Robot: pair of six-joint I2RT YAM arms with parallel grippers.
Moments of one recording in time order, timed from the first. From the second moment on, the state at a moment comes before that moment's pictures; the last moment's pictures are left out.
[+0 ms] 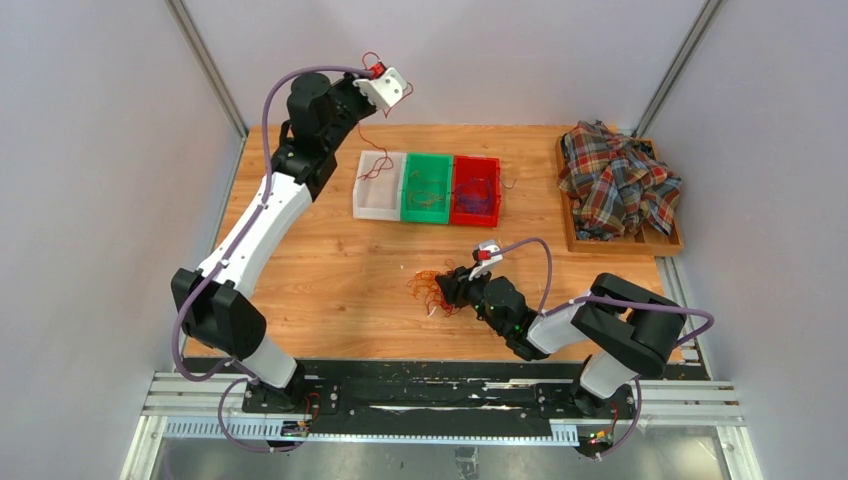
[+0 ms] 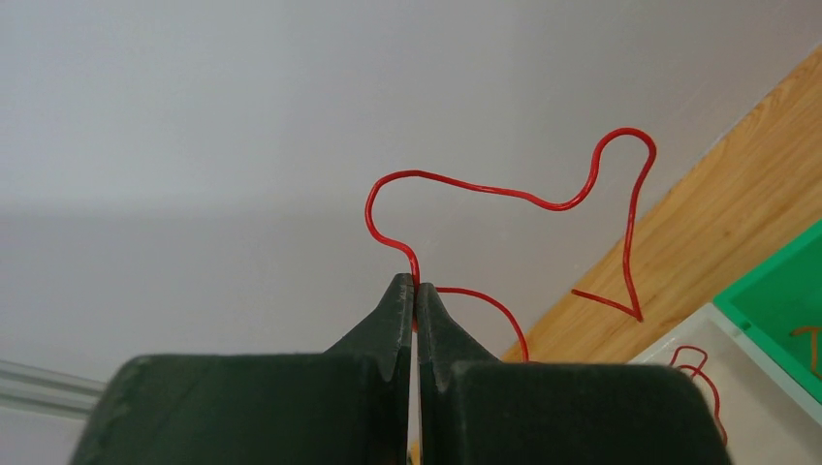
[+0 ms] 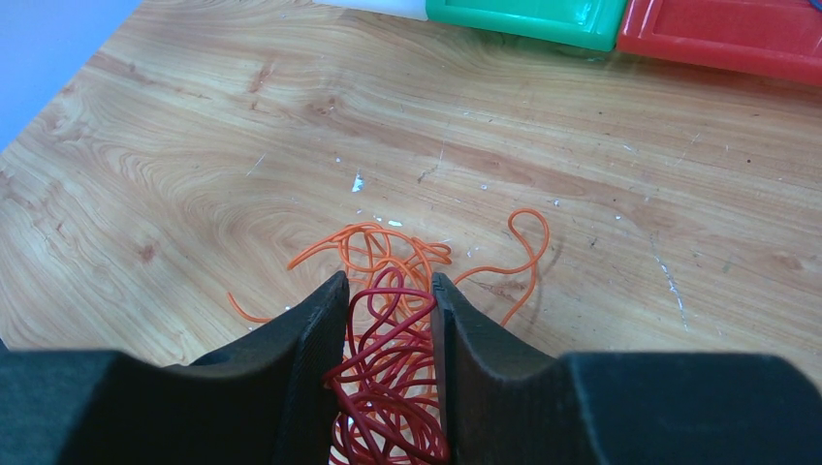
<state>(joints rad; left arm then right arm) -0.36 1.57 1.61 0.02 0.02 0.86 0.96 1.58 0.30 1.11 0.31 0.40</state>
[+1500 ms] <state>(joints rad) -0.32 1.77 1.30 -0.08 -0.13 0.78 0.96 1.59 0.30 1.11 0.35 0.40</state>
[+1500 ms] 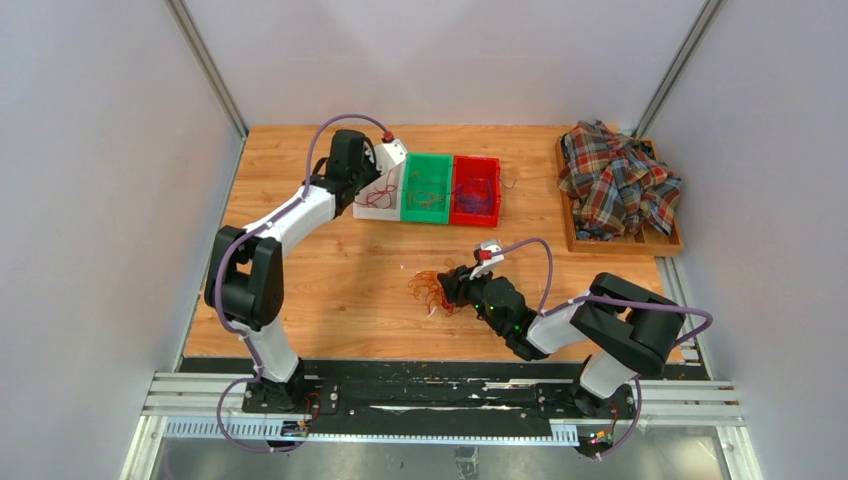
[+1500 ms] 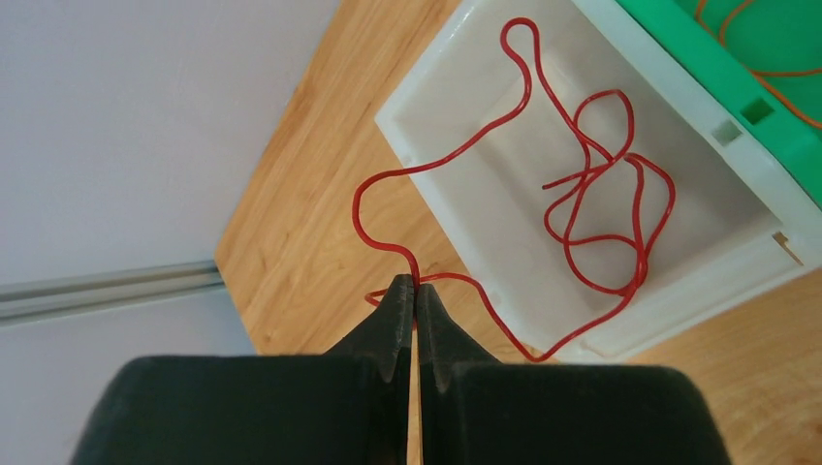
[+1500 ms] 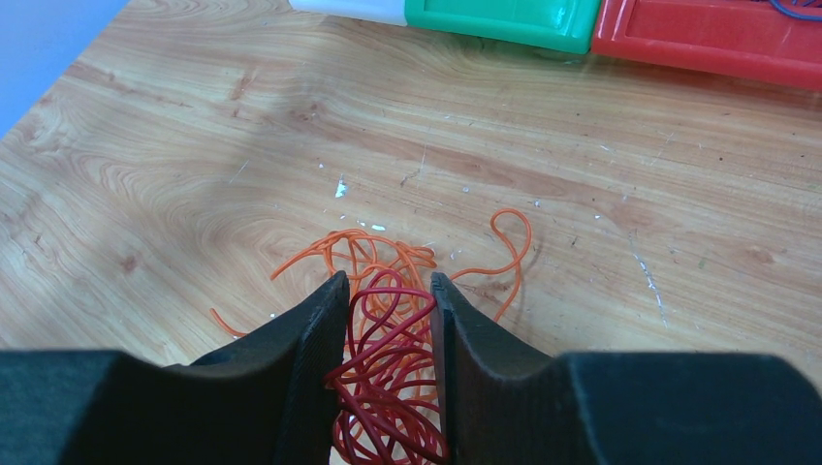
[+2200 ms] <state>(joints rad) -0.40 1.95 1.49 -0.12 -0.08 0.77 0.96 1.59 0.30 1.11 0.37 0.40</state>
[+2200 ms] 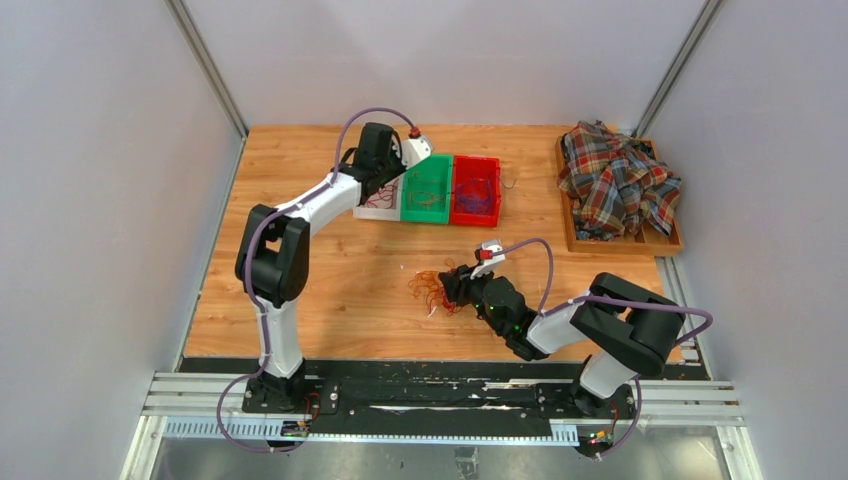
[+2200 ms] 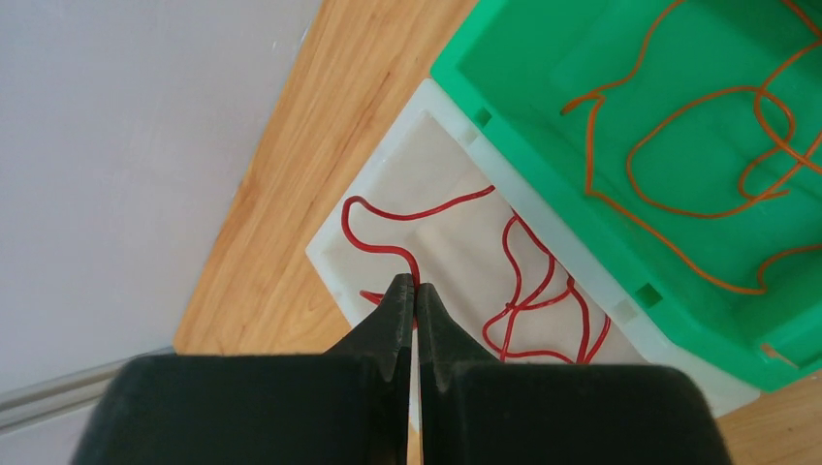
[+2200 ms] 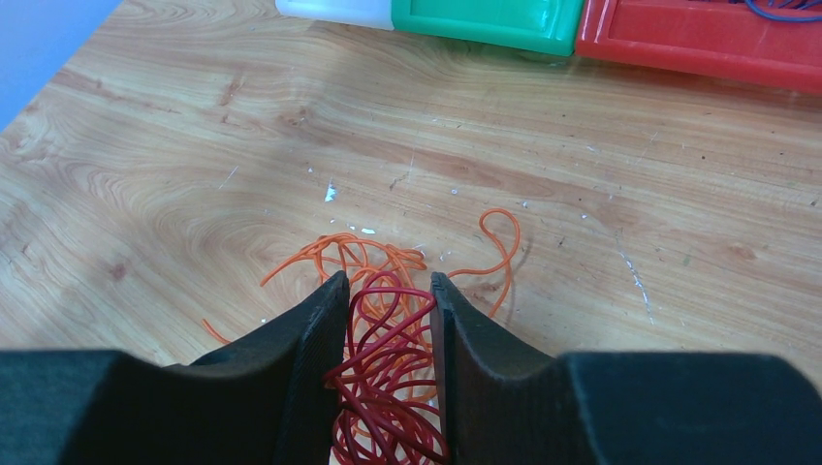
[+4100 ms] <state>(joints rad) -0.35 2.00 1.80 -0.42 0.04 0.62 0.96 1.59 0.28 1.13 0.40 0.39</state>
